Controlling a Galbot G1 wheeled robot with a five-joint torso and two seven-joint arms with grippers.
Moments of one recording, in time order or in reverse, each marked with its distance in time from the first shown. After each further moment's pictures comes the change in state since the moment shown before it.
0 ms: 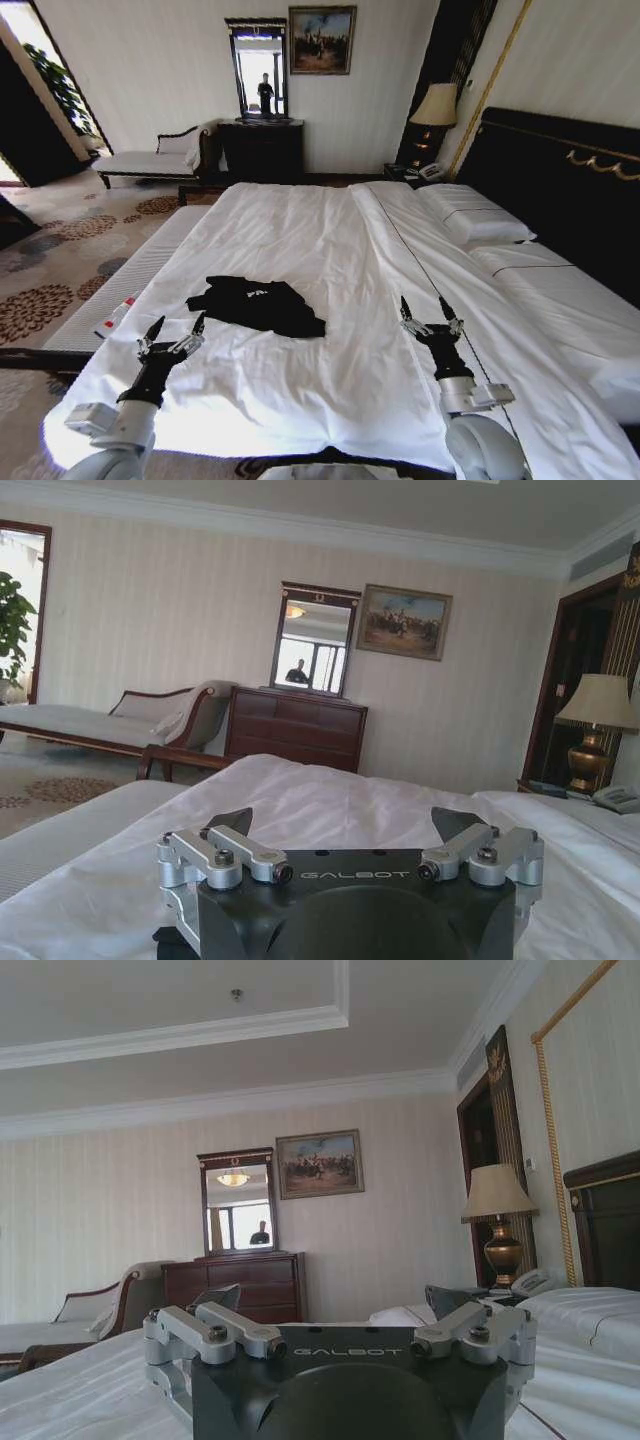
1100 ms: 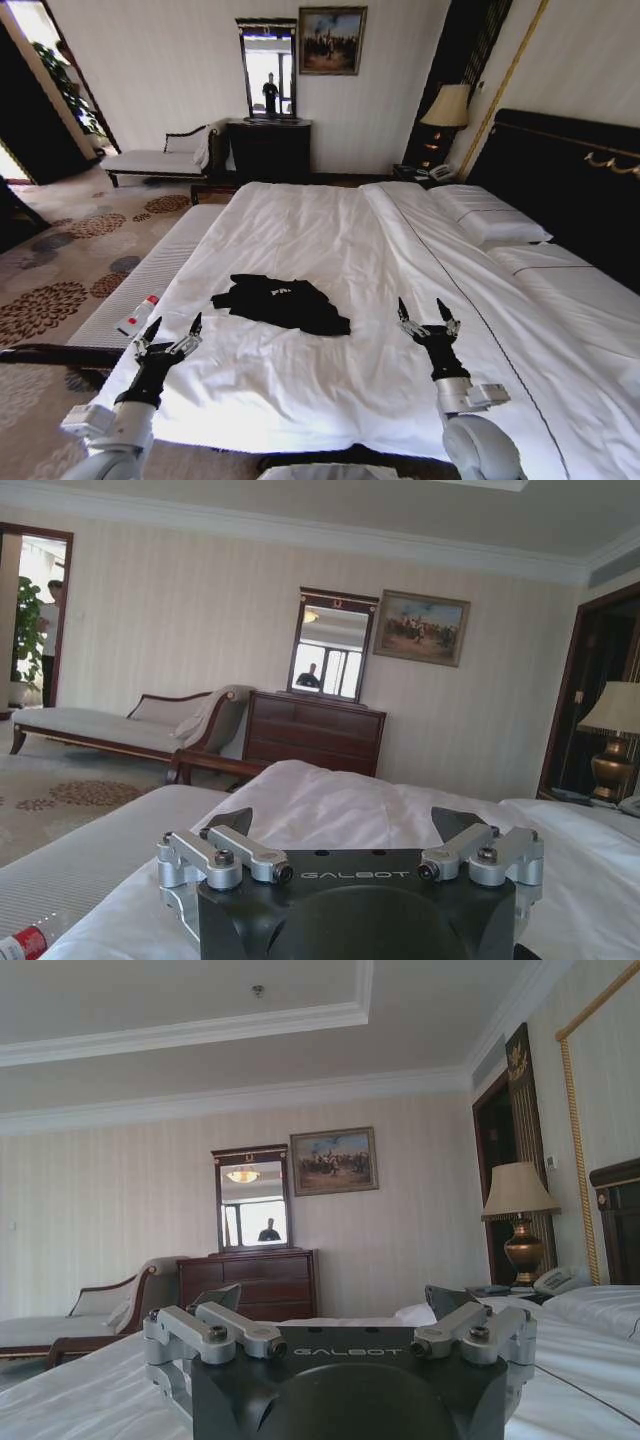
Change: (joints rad) left arm -0.002 -0.005 -0.008 0.004 -0.003 -0.006 0.002; right arm 0.003 0.015 -0.008 -0.005 -0.019 -0.001 -0.004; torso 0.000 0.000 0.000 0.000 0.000
